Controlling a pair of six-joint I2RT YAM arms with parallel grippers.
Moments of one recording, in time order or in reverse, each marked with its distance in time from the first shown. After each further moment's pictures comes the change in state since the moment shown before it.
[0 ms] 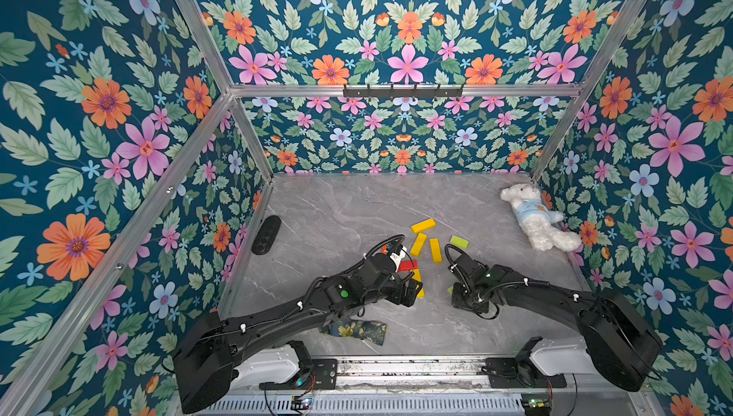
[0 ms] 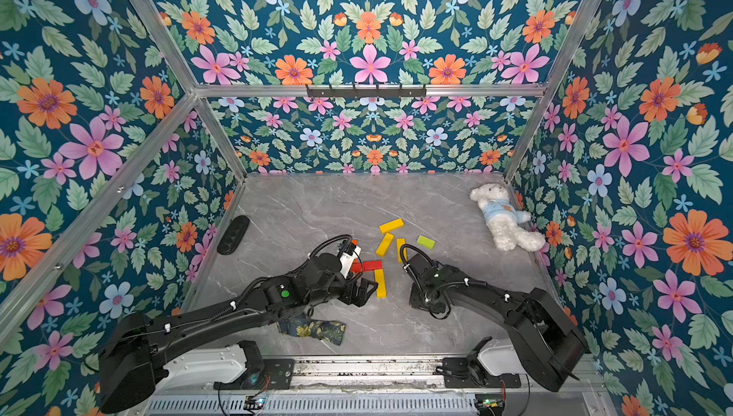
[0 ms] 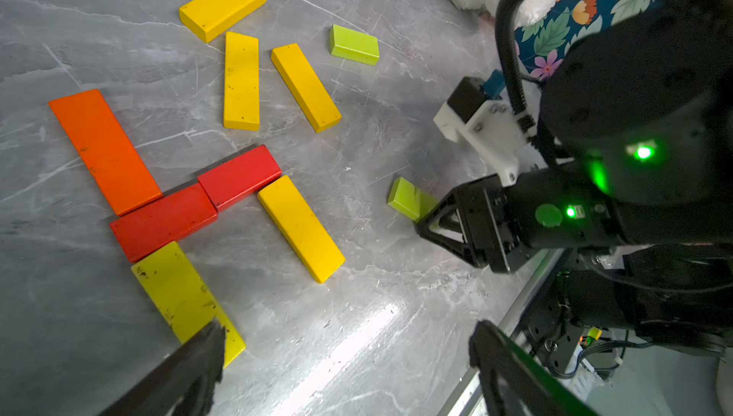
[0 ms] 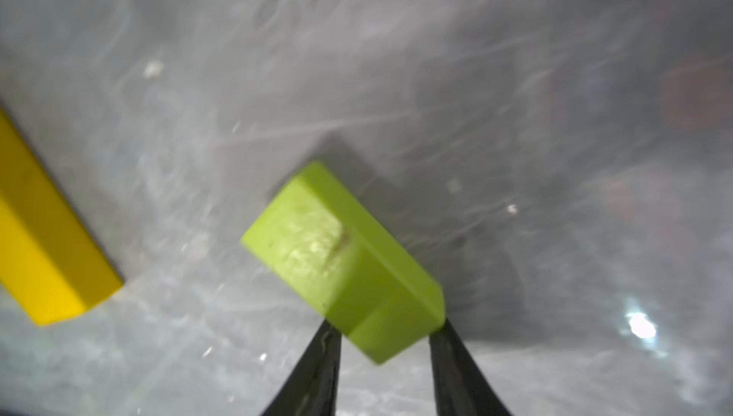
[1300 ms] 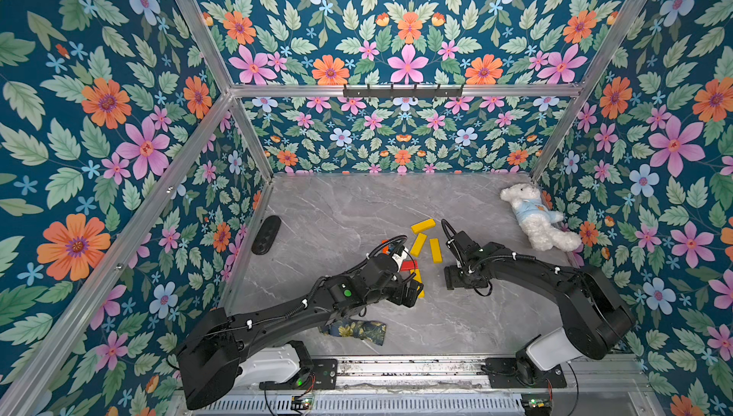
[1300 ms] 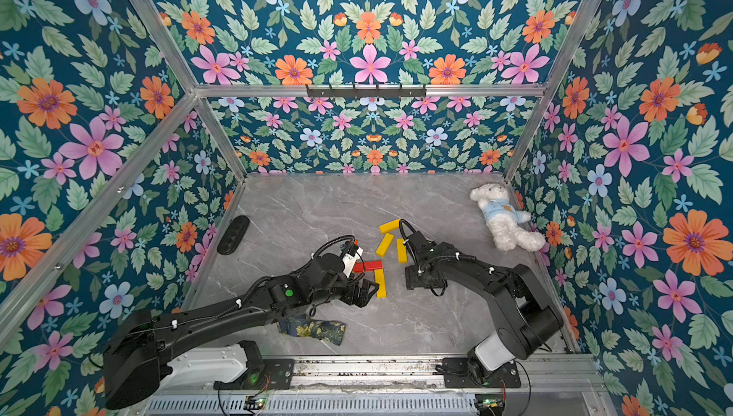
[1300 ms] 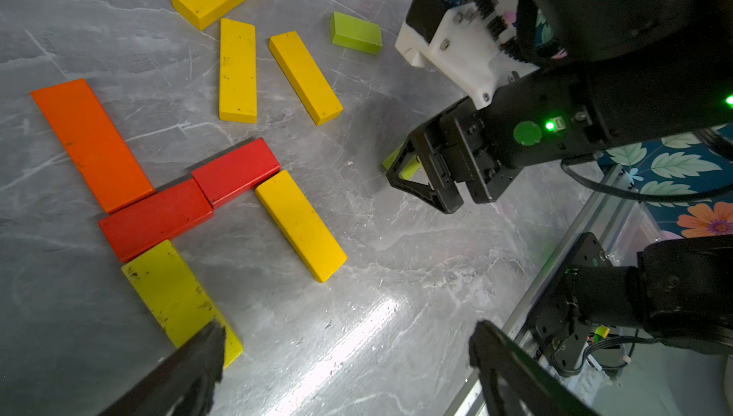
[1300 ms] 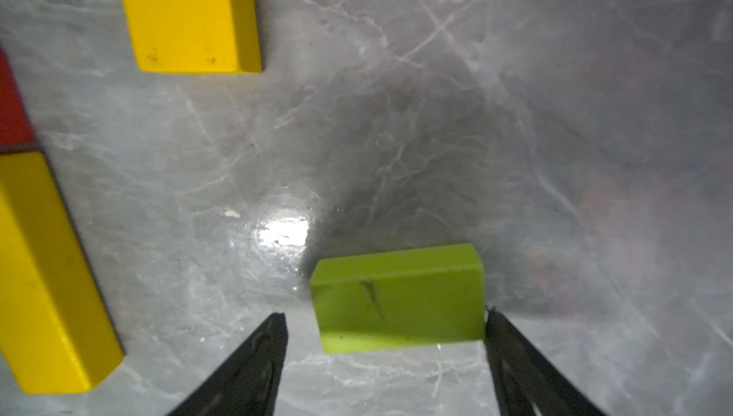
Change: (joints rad) left arm 0.001 0.034 0.005 0.011 0.008 0.003; right arm -0.075 0.206 0.214 -0.021 0.045 -0.394
